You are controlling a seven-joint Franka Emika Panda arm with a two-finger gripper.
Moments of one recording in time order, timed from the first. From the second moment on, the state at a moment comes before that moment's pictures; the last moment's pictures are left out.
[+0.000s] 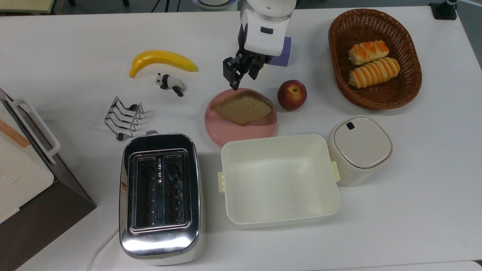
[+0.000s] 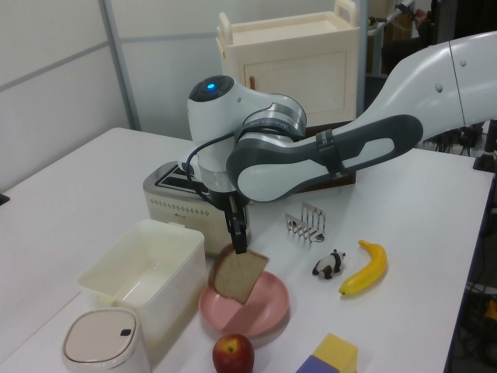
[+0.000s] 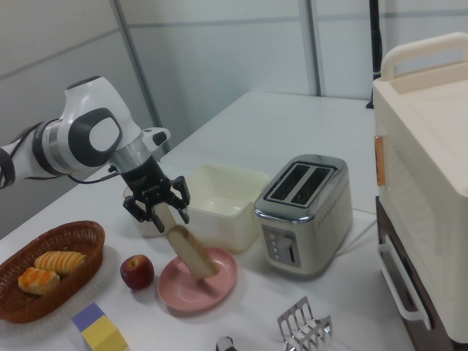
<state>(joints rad) -0.06 0.20 0.33 -1.68 -0.29 1.91 -0.35</state>
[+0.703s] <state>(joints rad) -0.10 0.19 0.30 -1.63 -0.29 1.89 -0.36</state>
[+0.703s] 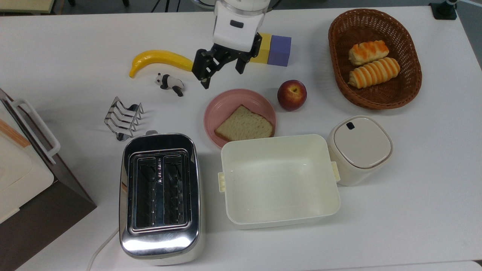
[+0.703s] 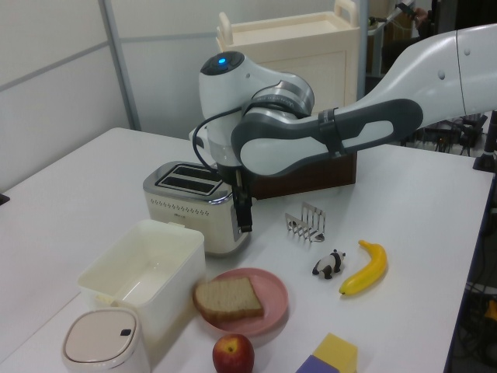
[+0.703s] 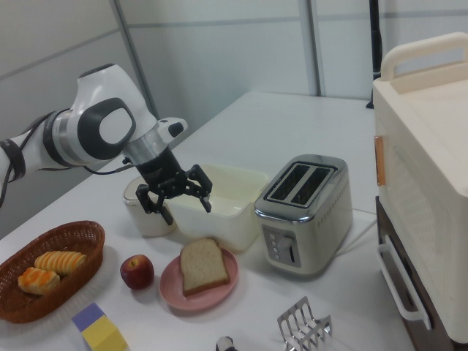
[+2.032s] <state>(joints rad) -0.21 0.07 0.03 -1.38 0.16 1.65 -0.24</state>
